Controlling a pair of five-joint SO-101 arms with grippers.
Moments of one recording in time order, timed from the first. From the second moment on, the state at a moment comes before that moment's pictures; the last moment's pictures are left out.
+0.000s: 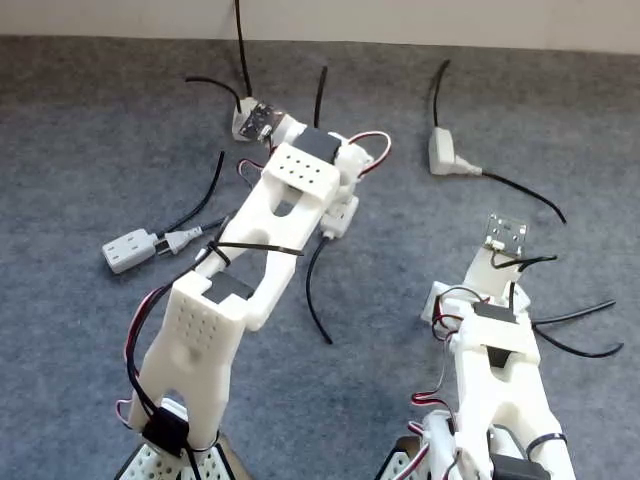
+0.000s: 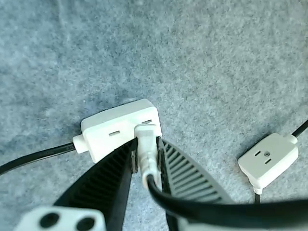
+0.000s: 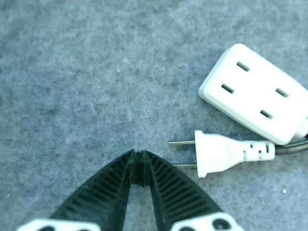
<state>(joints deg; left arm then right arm) 22.4 40.9 -38.0 71.9 87.2 4.8 -30.3 70.0 31.3 -7.3</state>
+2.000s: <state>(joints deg) 23.8 40.6 -34.2 69.2 84.8 4.8 -30.3 70.0 31.3 -7.3</state>
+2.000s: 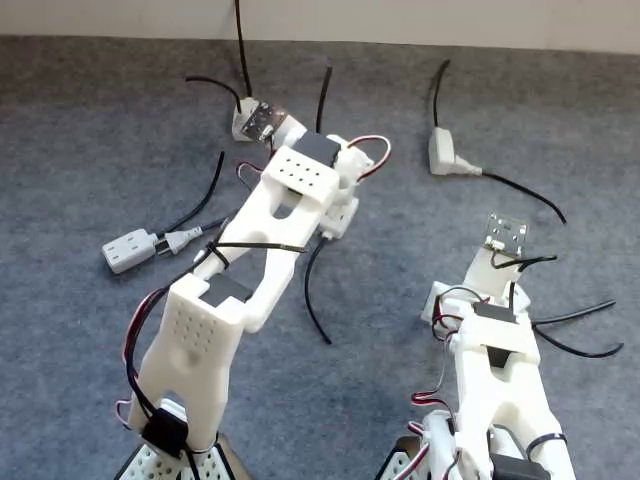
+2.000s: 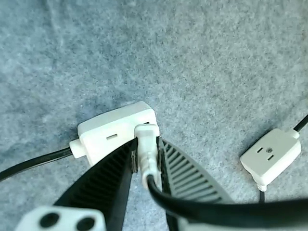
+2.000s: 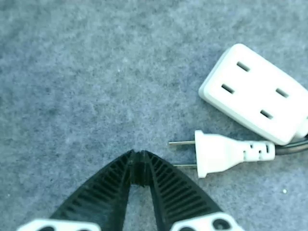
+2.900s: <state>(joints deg) 22.4 42.7 -35.0 85.6 84.1 4.8 -30.3 70.0 31.3 -7.3</state>
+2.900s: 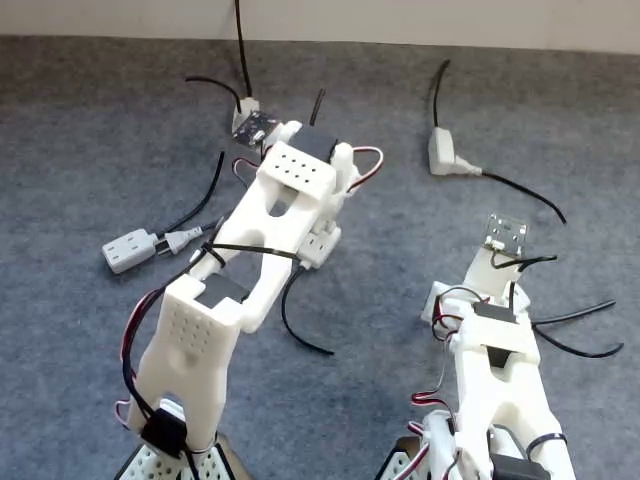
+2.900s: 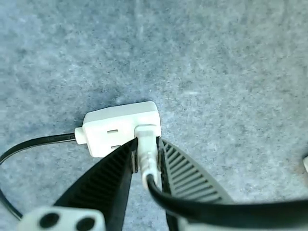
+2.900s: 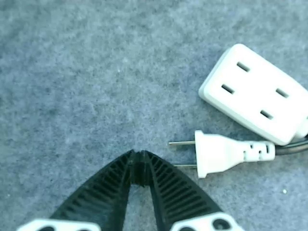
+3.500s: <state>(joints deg) 22.5 54.4 -49.3 96.5 74.2 4.8 -30.3 70.0 31.3 -7.3</state>
